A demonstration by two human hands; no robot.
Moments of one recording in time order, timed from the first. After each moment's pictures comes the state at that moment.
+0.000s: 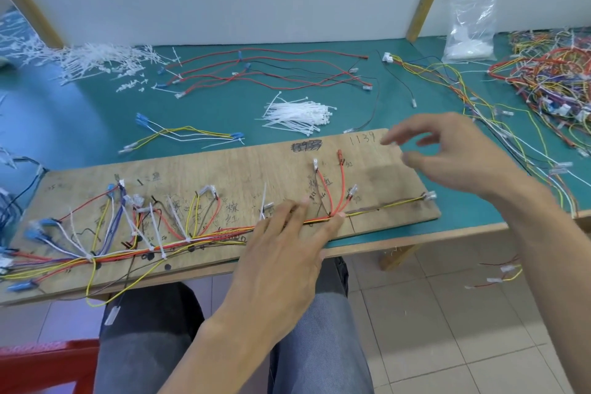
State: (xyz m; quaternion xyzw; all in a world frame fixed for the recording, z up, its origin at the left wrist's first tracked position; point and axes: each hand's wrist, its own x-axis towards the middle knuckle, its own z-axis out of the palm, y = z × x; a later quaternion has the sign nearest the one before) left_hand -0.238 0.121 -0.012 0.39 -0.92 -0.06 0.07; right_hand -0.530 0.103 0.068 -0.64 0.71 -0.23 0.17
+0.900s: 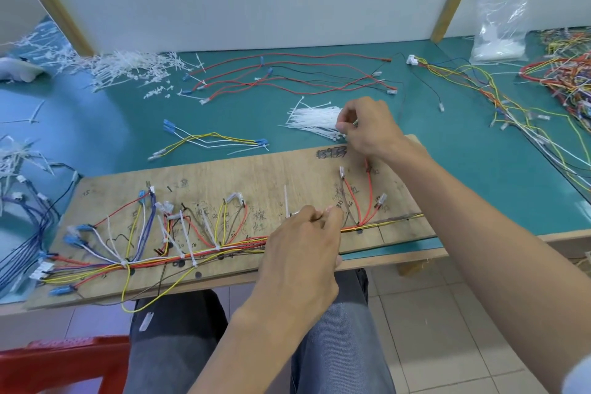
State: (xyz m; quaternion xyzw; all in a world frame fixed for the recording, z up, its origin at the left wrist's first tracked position) left_hand -0.236 0.104 0.002 0.44 -0.88 -0.10 0.10; right_hand -0.461 -0.046 0.013 -0.61 0.74 -0.25 0.13
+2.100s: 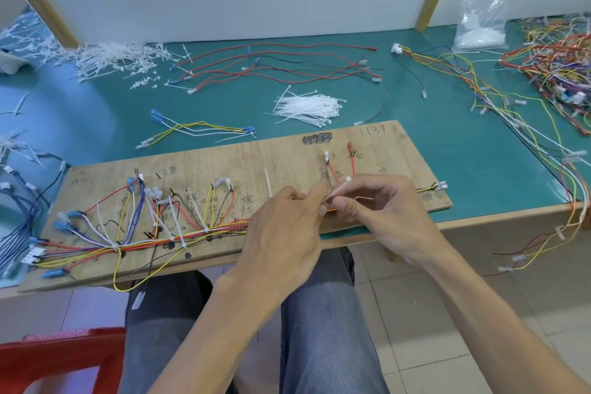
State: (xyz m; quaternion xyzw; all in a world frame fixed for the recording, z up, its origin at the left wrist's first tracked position) left_hand -0.236 0.100 0.008 0.44 -0.87 -0.15 0.13; right_hand -0.430 0.136 -0.008 -0.57 0.50 -0.50 0.42
